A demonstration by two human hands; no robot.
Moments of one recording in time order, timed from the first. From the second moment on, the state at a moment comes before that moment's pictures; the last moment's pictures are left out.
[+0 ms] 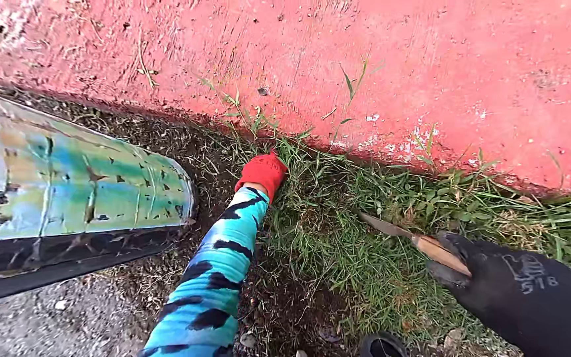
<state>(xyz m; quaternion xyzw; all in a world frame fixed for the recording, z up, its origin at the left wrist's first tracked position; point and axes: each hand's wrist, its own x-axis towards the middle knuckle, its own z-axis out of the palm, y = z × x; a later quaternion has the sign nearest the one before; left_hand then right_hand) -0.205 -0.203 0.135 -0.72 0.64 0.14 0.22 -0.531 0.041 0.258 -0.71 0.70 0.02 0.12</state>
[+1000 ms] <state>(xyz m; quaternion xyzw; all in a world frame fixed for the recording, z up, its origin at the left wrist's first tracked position) -0.188 -0.166 0.118 -0.69 0.67 0.20 0.19 -0.525 0.037 0.261 -0.69 0.70 0.05 0.14</state>
